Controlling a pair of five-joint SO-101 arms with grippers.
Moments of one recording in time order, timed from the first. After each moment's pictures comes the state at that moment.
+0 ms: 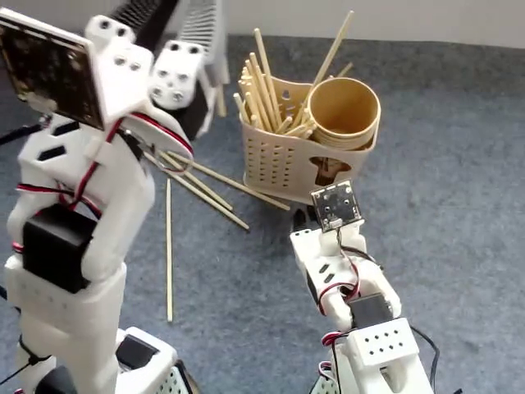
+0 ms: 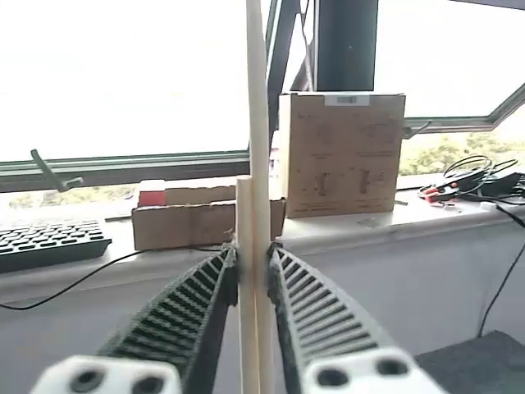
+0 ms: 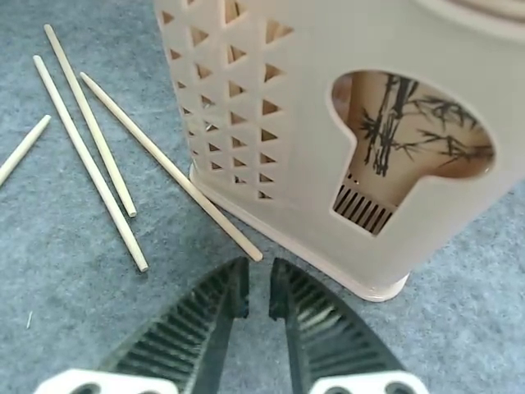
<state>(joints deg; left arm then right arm) 19.0 -33.0 -14.9 43.5 2.8 -20.7 -72.2 82.8 27.9 8.3</state>
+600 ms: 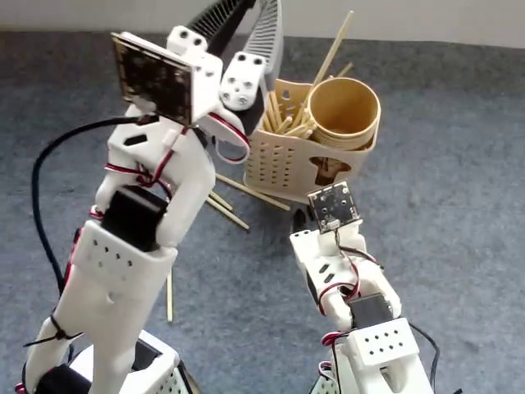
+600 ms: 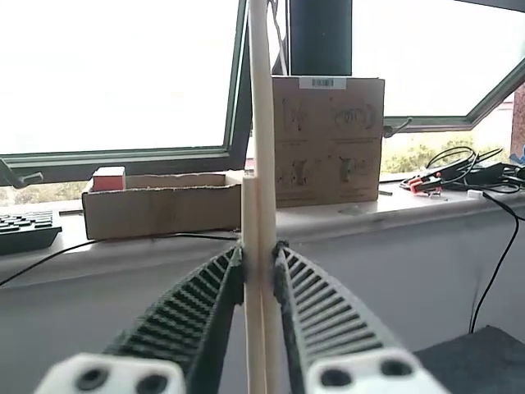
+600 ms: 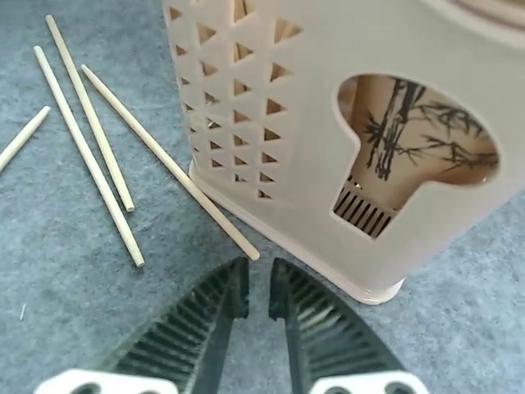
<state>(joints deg) 23.3 -33.0 8.3 17.9 2.8 -20.7 -72.2 82.8 27.9 10.4</state>
